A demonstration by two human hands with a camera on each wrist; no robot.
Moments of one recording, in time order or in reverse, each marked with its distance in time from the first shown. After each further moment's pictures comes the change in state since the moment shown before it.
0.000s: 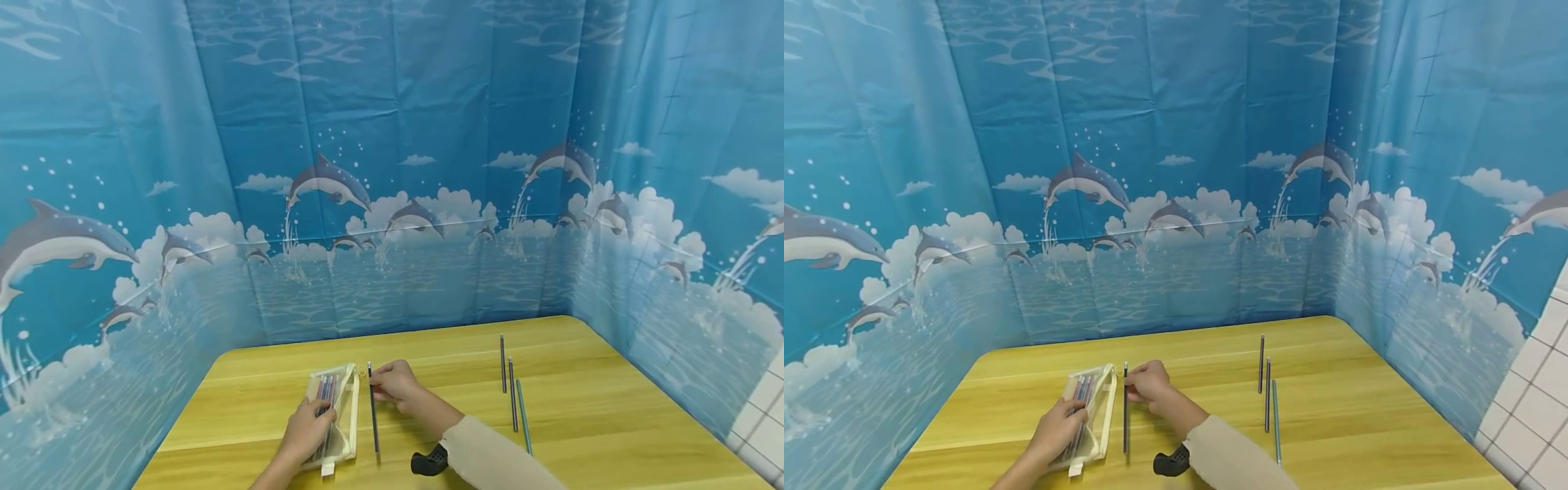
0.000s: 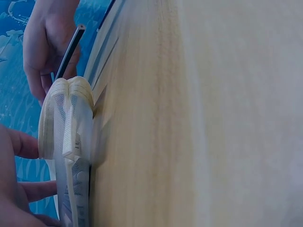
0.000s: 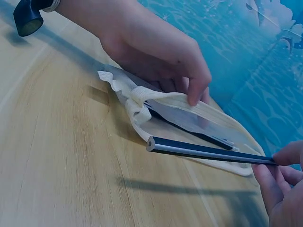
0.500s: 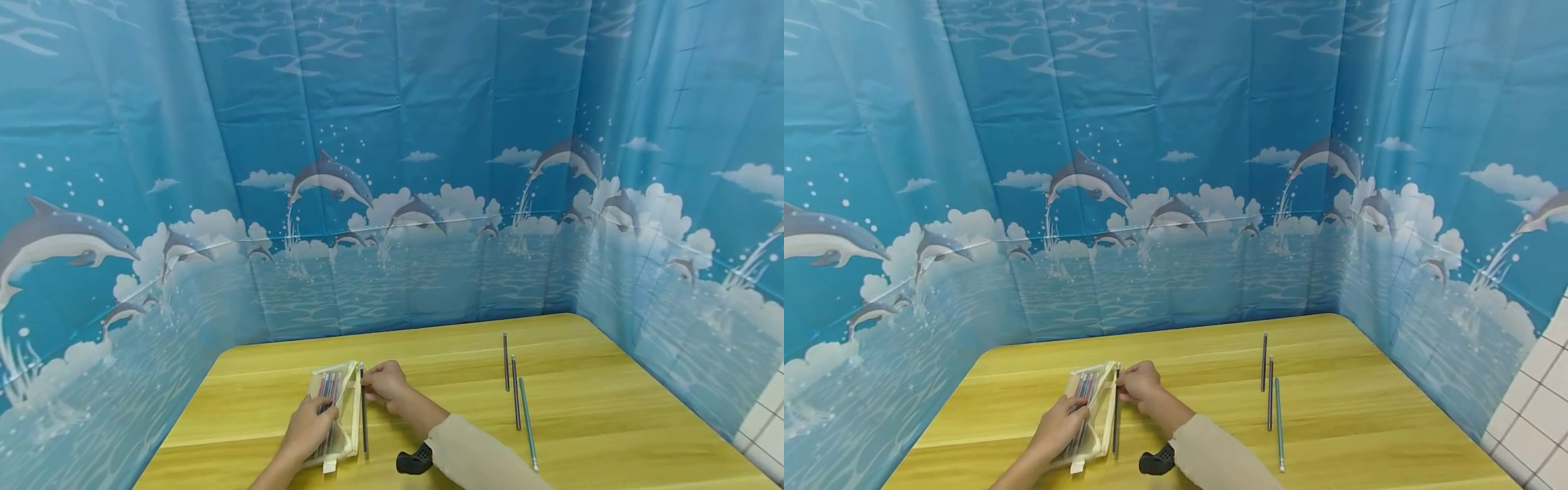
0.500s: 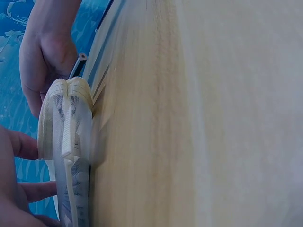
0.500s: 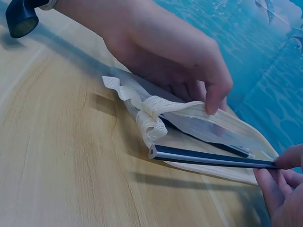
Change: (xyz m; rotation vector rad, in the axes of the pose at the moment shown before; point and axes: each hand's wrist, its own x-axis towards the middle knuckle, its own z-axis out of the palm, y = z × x) left_hand 0.003 -0.001 0.002 0.014 0.007 -0.005; right_hand 0.007 0.004 0.027 -0.031 0.055 0.017
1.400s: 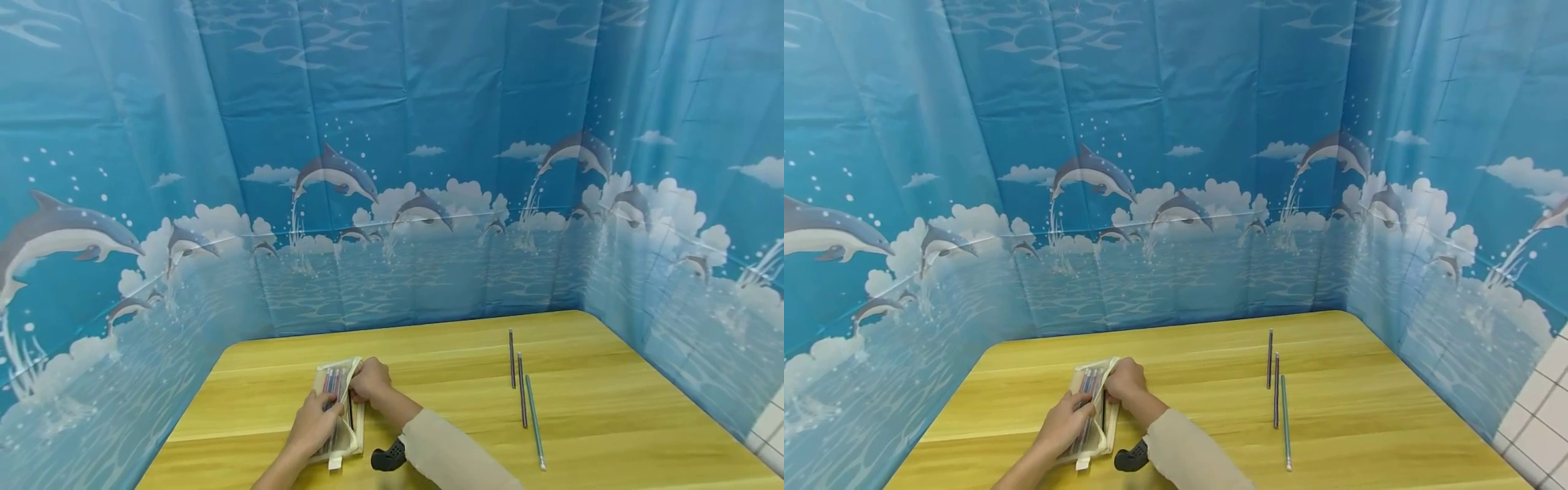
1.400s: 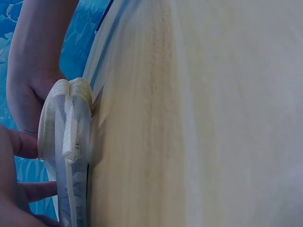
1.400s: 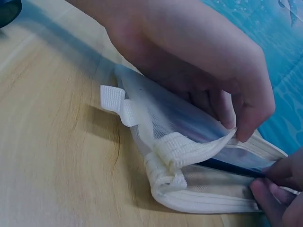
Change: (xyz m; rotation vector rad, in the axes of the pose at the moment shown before) left_hand 0.002 0.000 0.000 0.011 0.014 0.026; right_hand 0.018 0.006 0.049 -0.401 0.110 -0.085
